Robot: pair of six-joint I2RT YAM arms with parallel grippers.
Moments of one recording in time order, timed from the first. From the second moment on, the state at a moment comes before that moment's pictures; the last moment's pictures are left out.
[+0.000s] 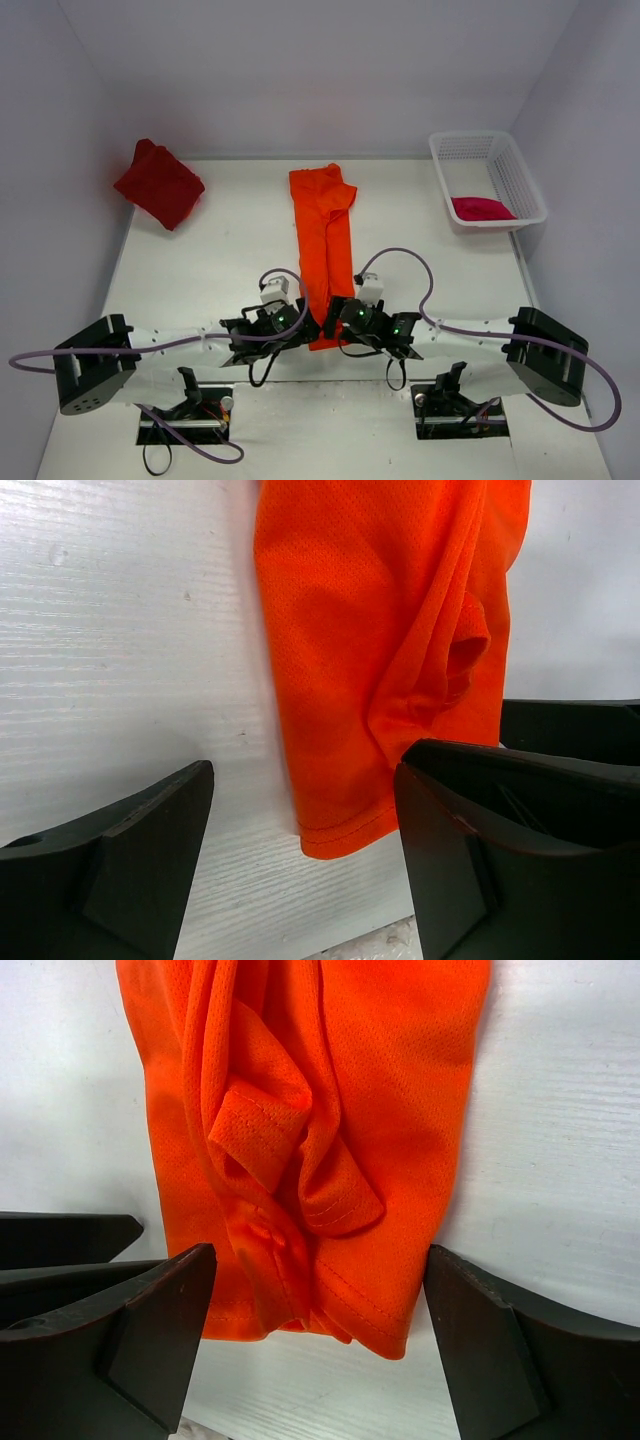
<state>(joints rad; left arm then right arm) -1.12 1.25 0.49 -0.09 -0.38 -1.19 1.10 1.29 0.47 -0.05 0.37 1.02</state>
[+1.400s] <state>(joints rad) -1.15 1.31 0.46 0.04 -0.38 -1.23 1.16 1.32 0.47 -0.06 0.37 1.08</state>
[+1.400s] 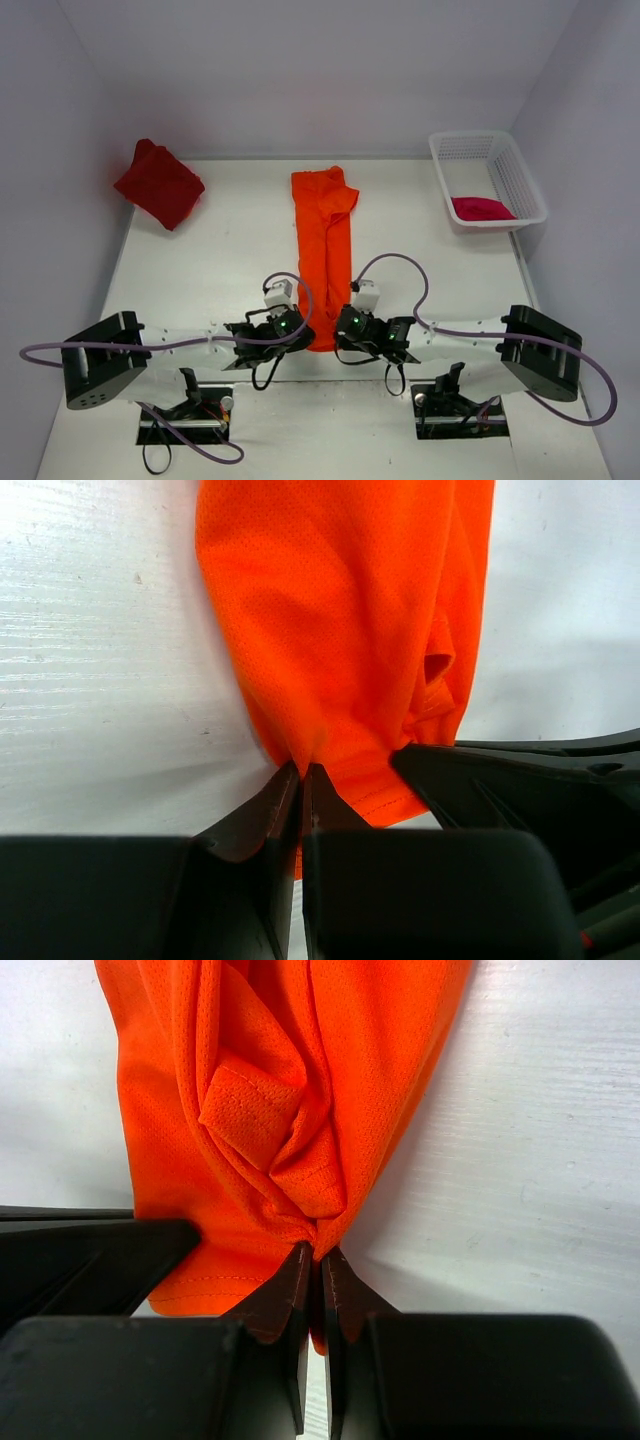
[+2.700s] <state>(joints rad) -0.91 1.13 0.76 -0.27 -0.34 -0.96 1.03 1.27 0.78 -0.23 0.43 0.83</state>
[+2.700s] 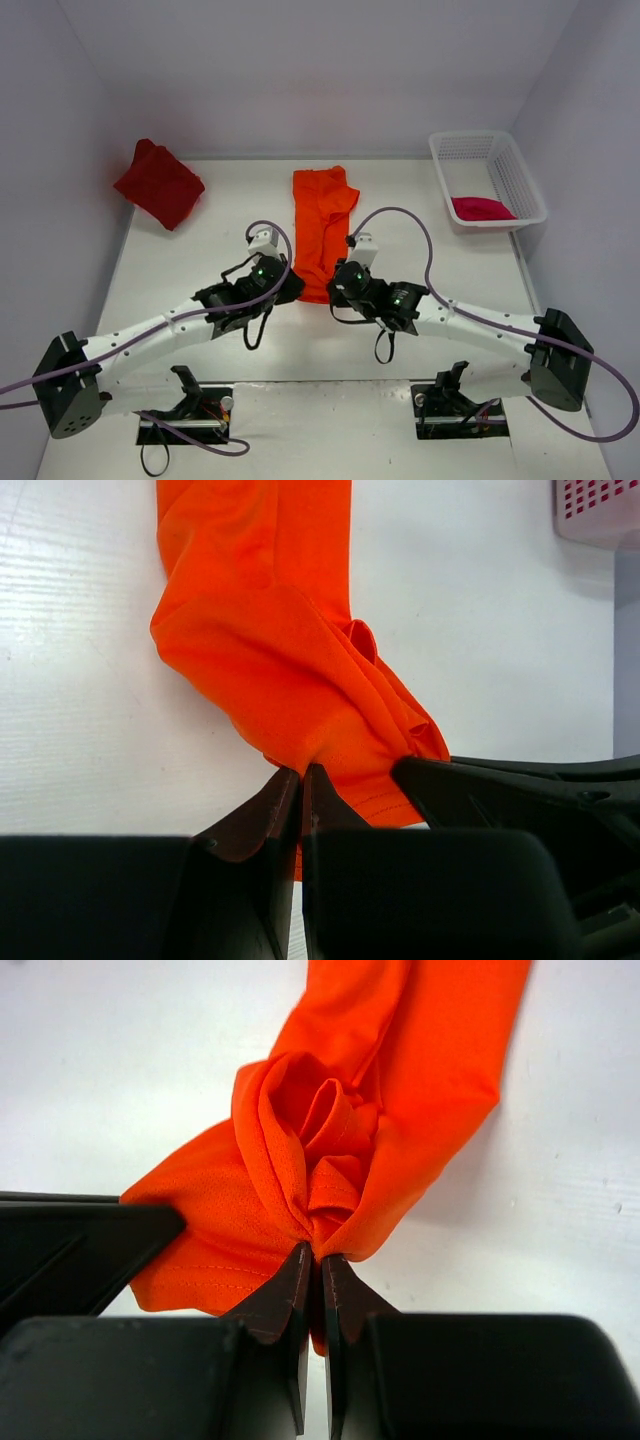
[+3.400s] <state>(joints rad) -0.80 1.28 0.95 -0.27 -0.26 -0.84 0.89 1.40 0.96 -0.24 0.40 0.66</state>
